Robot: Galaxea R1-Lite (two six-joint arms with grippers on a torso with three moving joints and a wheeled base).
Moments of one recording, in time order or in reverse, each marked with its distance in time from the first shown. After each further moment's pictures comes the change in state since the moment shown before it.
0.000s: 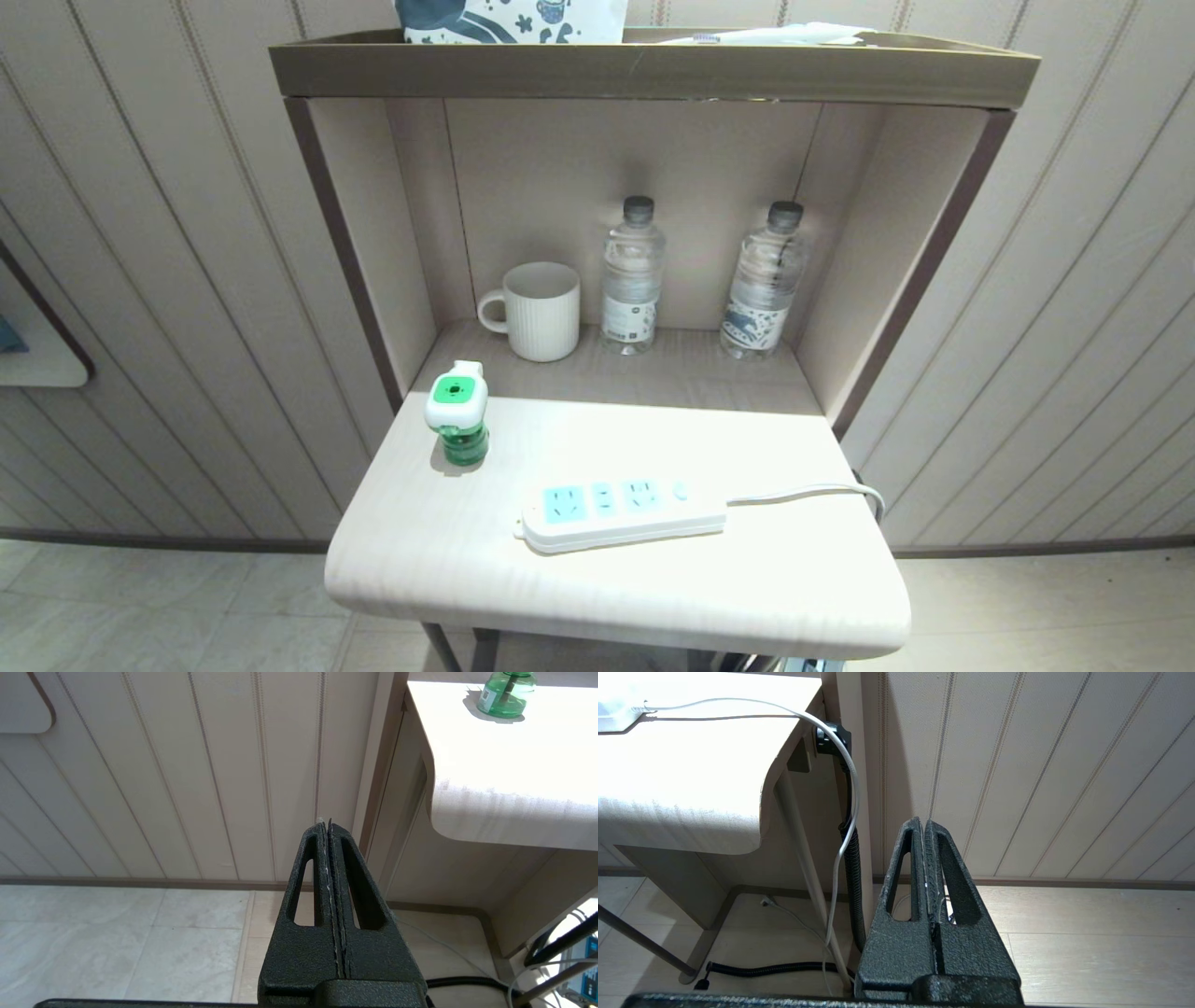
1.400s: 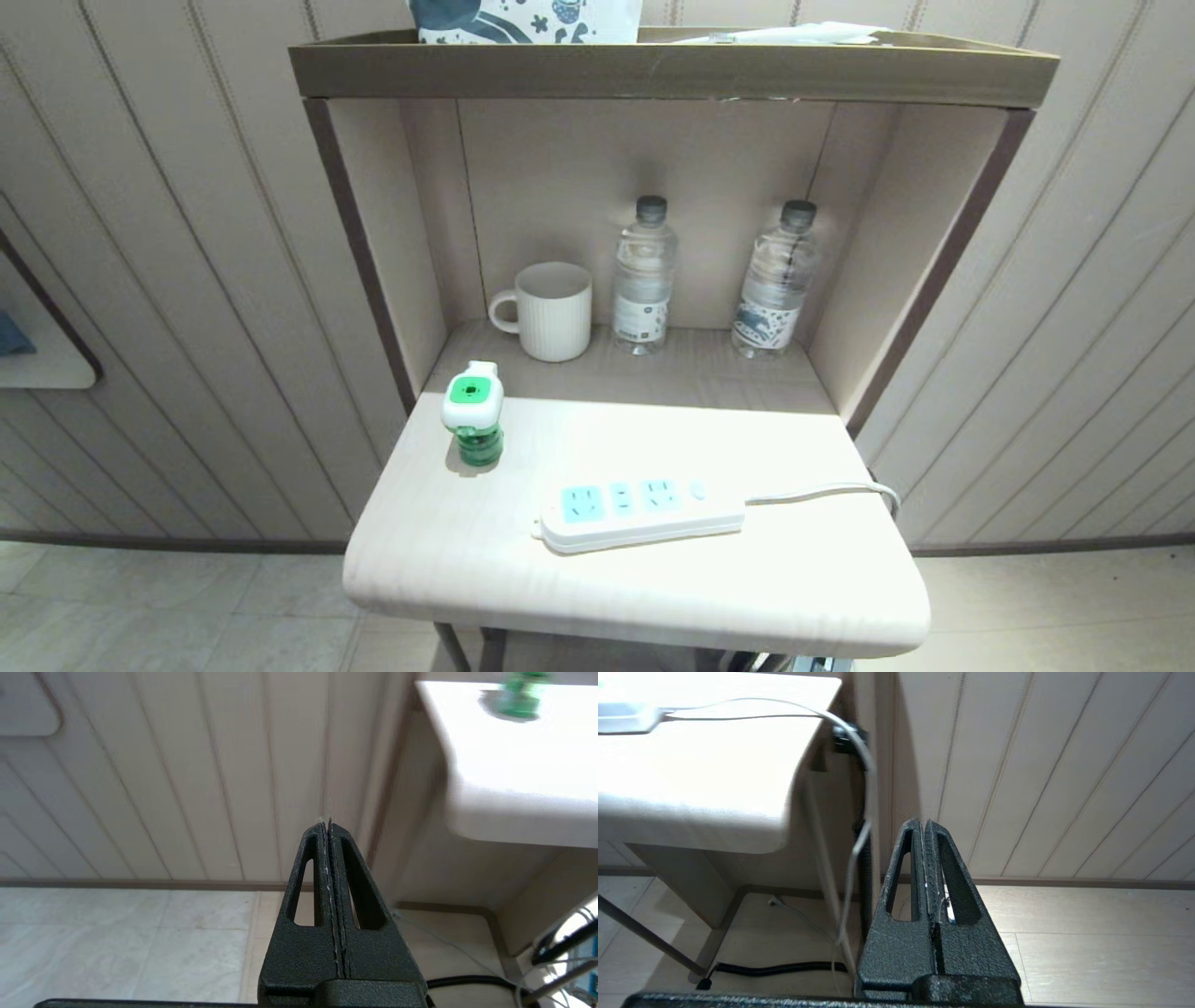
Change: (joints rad) left arm 0.000 0.000 0.000 0.000 0.000 0.002; right arm 0.000 0.000 0.000 0.000 0.000 0.000
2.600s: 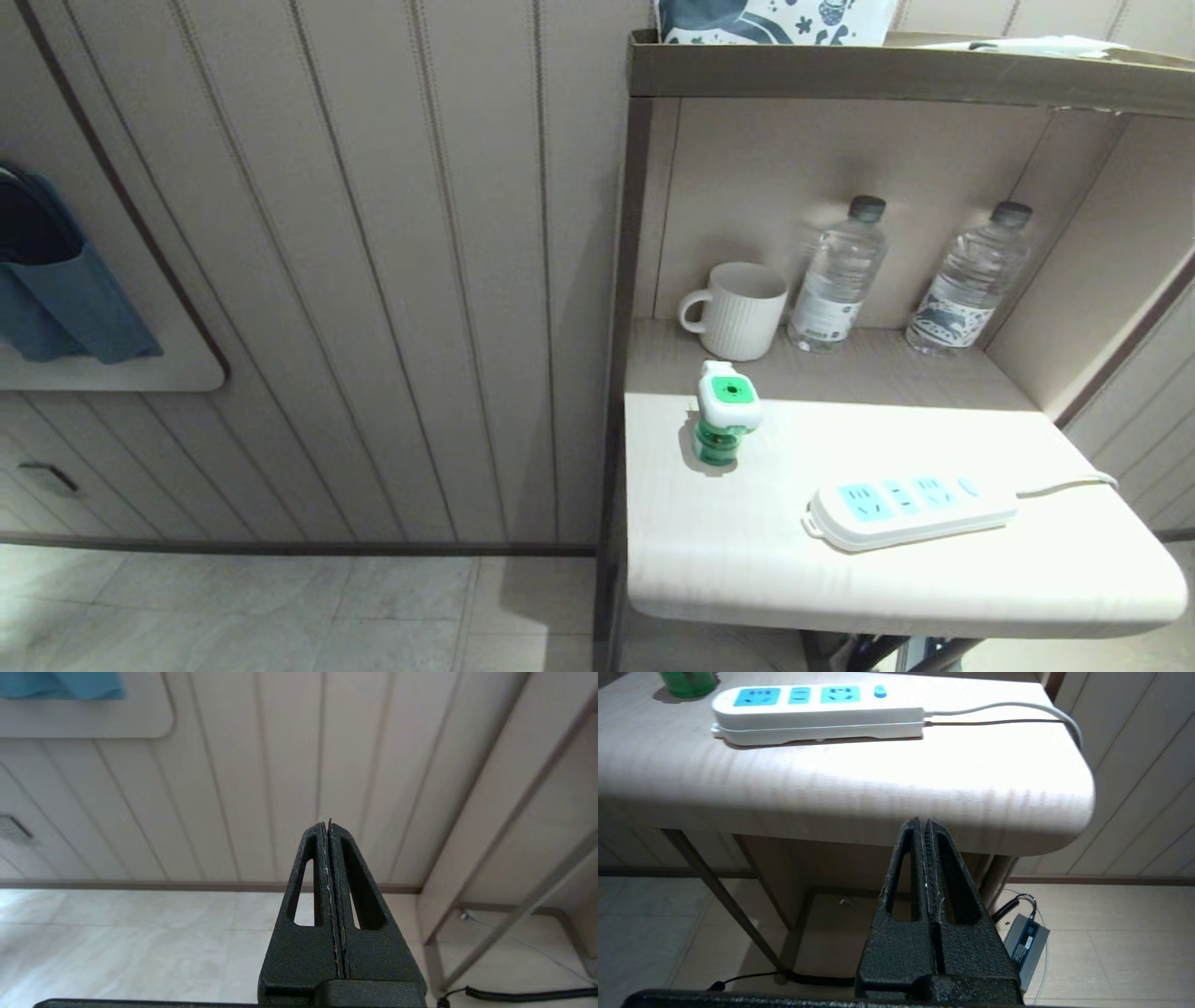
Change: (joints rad) left arm 0.000 0.000 0.000 -0.001 0.001 -0.001; right arm -0.001 0.002 0.000 0.000 0.000 0.000
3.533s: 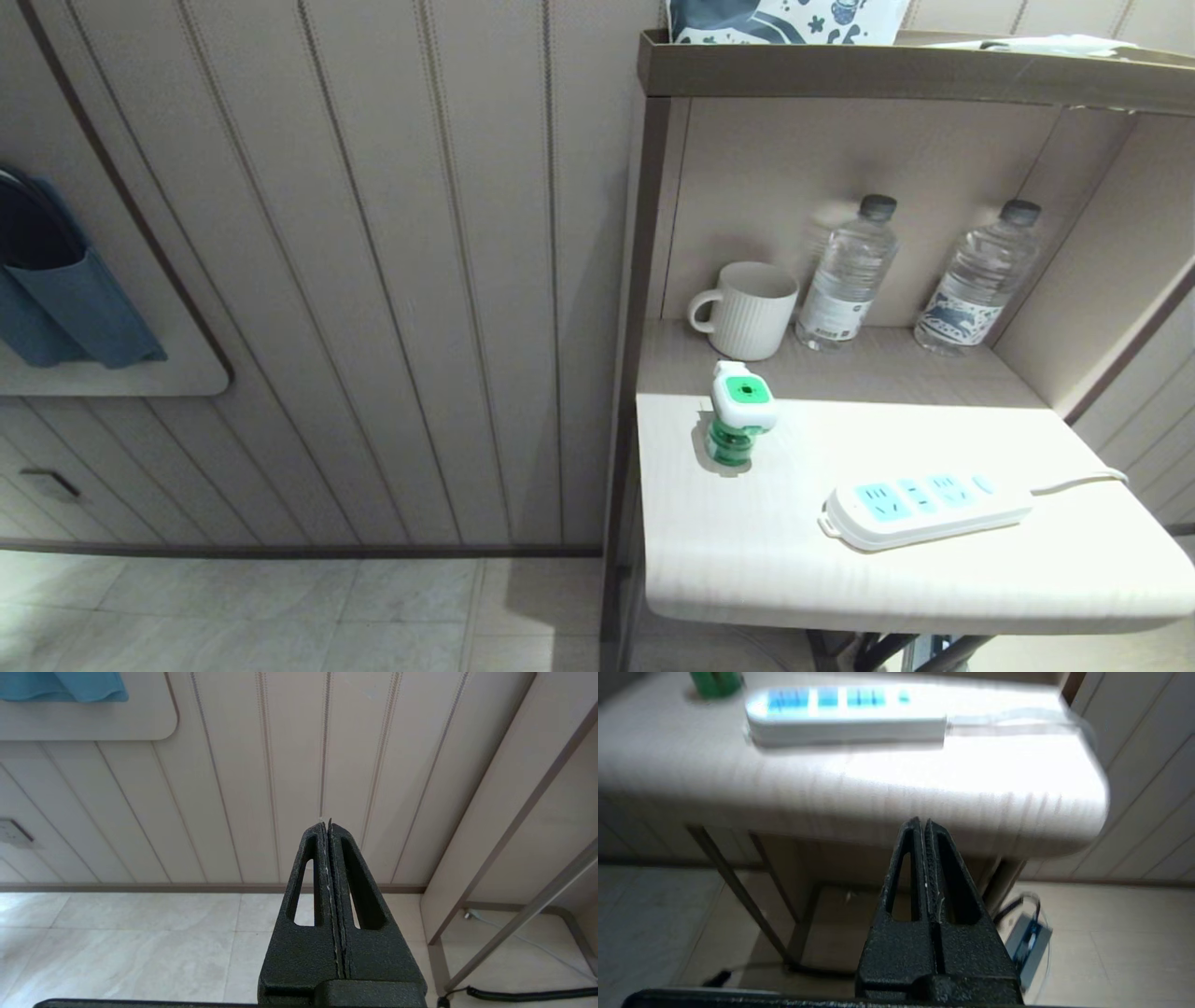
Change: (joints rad) left arm 0.000 0.000 0.001 0.001 0.000 0.000; right arm 0.000 0.019 -0.110 0.030 0.020 -0.026
